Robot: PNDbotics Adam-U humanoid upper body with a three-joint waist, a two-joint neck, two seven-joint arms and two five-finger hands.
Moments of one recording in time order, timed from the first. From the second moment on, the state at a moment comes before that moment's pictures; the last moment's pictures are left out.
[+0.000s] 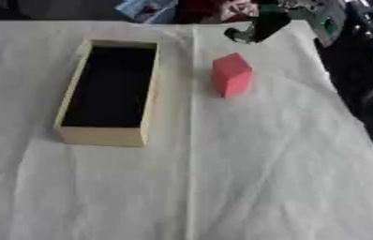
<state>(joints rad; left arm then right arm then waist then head) -0.29 0.33 0.22 -1.98 0.01 -0.33 0.49 -1.35 -0.49 0.16 -0.63 0.87 -0.70 0.46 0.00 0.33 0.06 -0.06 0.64</state>
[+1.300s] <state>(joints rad) -0.29 0.32 0.22 -1.98 0.01 -0.32 0.48 -1.35 -0.48 0.14 -0.54 0.79 -0.51 0.65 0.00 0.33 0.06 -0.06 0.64</state>
